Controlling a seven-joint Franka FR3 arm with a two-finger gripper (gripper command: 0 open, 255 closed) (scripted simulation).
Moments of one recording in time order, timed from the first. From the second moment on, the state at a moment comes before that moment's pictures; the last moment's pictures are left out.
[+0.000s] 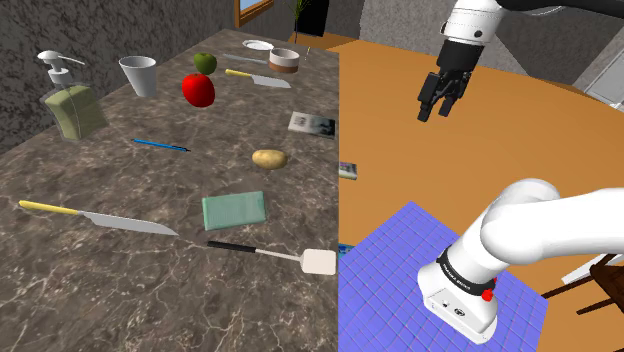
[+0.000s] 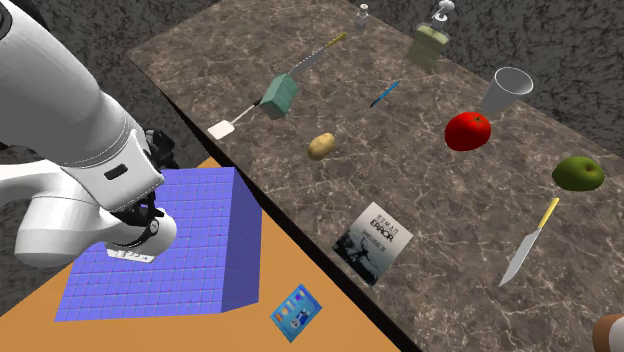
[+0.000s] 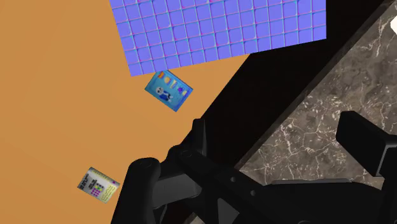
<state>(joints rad) 0.00 -0.81 -0.05 -2.36 0.00 1.44 0.08</state>
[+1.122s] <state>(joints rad) 0.12 -0.31 0.01 -2.23 0.04 1.80 -0.06</state>
